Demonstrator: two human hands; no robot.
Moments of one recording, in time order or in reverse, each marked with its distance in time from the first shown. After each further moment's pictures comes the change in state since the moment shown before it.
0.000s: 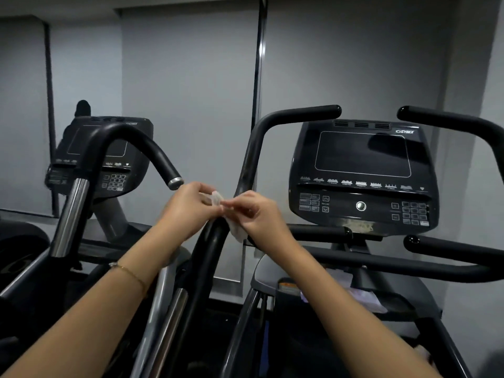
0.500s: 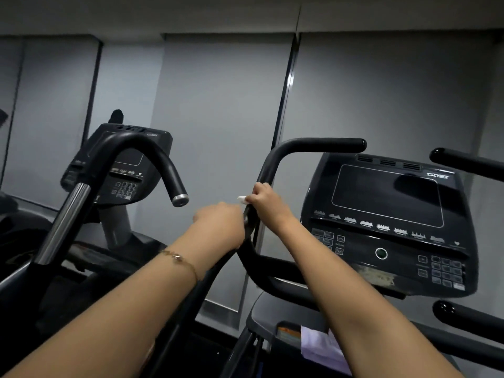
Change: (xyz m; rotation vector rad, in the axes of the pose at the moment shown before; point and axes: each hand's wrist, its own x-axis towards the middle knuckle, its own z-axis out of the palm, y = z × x) left_hand 0.033 0.047 0.040 0.856 -0.126 -0.088; right_hand 0.127 0.115 -0.012 -0.848 -0.197 -0.277
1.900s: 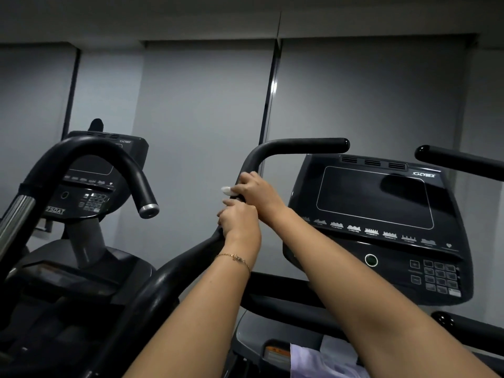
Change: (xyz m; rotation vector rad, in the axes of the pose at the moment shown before) left_hand 0.098 0.079 0.056 0.286 0.292 -0.097; right_hand 0.024 0.042 -0.017 -0.085 0.012 -0.113
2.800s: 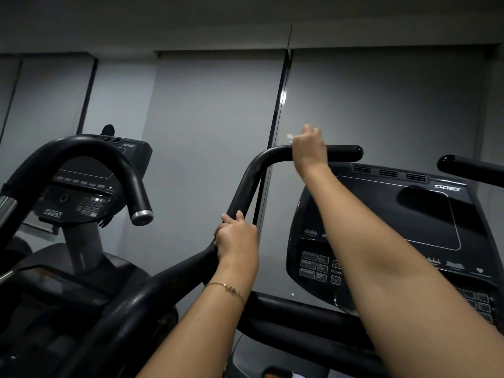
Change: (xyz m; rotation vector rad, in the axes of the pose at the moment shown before) left_hand -0.001 0.005 0.015 0.017 -0.019 0.016; right_hand 0.052 0.104 -0.043 -0.308 0.265 0.440
